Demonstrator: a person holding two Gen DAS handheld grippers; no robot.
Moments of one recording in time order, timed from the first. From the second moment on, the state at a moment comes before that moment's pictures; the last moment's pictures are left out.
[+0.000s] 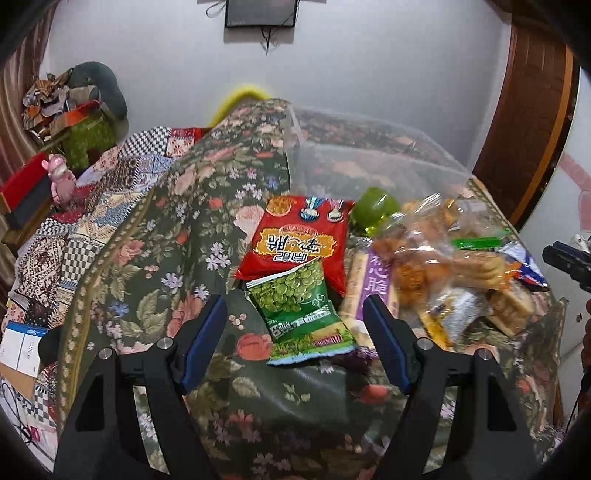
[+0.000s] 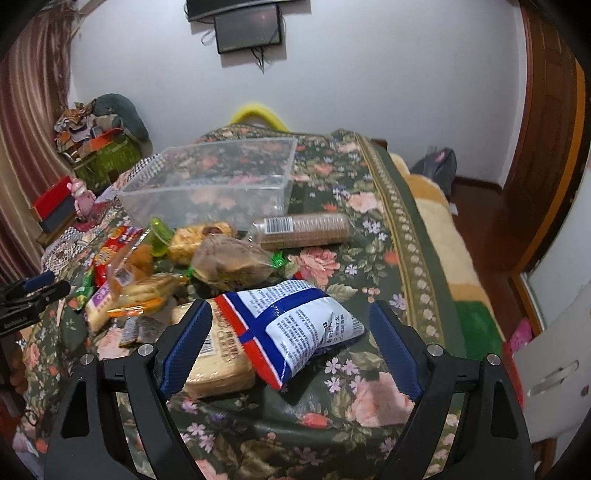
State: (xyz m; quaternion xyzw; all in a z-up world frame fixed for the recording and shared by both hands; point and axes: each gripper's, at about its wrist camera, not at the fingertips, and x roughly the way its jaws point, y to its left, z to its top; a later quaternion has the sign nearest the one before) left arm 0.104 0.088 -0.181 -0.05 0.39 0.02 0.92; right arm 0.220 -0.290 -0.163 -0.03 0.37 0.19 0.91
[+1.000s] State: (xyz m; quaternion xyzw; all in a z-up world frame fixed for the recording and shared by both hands) left arm 0.110 0.094 -0.184 -0.04 0.38 0.04 0.92; right arm 0.263 -0.294 -0.208 0.00 0.46 0.18 0.87
